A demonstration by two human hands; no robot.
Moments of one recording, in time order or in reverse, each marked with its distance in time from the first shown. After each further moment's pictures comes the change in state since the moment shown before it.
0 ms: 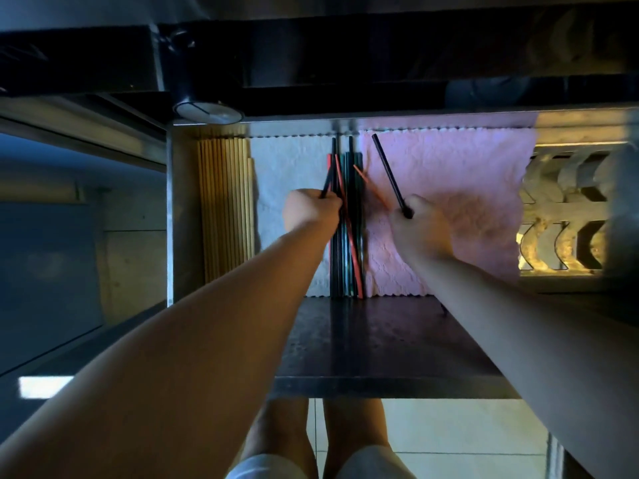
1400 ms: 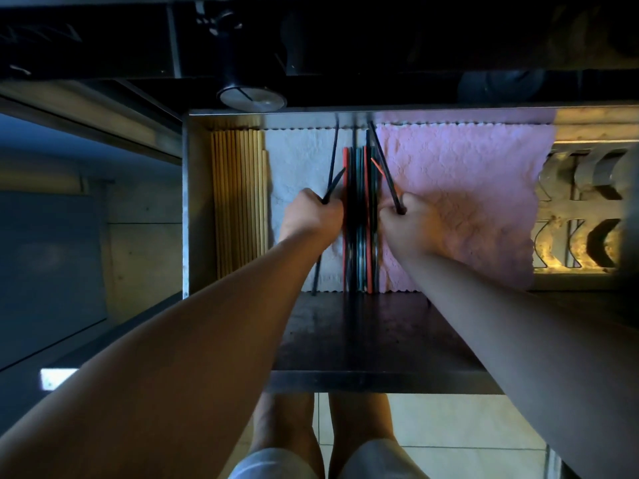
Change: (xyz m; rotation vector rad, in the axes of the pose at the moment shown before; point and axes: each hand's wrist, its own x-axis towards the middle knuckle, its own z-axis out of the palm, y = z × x) left_hand -0.006 -0.017 -0.029 0.167 -0.109 0.079; right_hand -0.008 -0.017 0.034 -0.037 0.050 0.027
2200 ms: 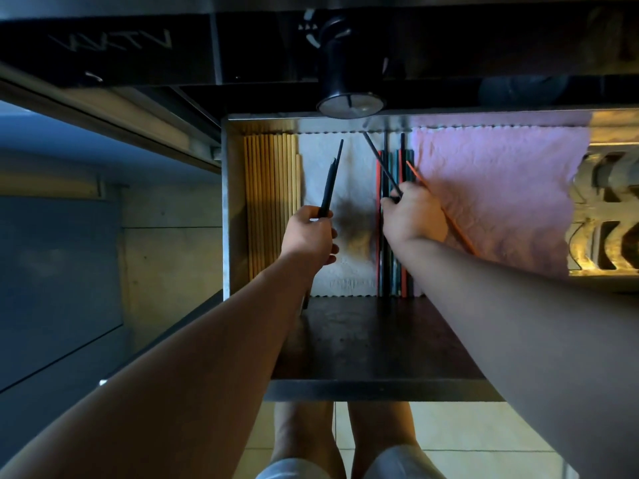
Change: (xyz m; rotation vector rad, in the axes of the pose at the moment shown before) left_hand -0.002 -0.047 -0.045 -0.456 -0.098 -0.132; right_hand 0.011 -0.039 0.050 -0.361 0.114 0.064
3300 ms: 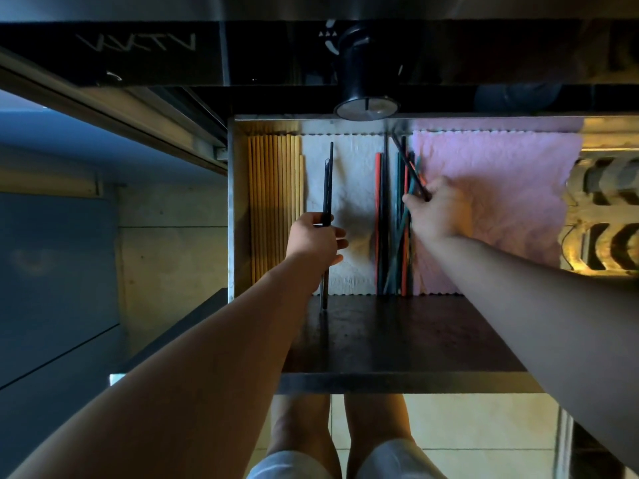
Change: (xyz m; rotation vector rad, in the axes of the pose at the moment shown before) left_hand -0.005 -0.004 0.000 -0.106 -0.021 -0.075; right_hand 0.014 0.023 -0.021 0.094 0.013 0.012
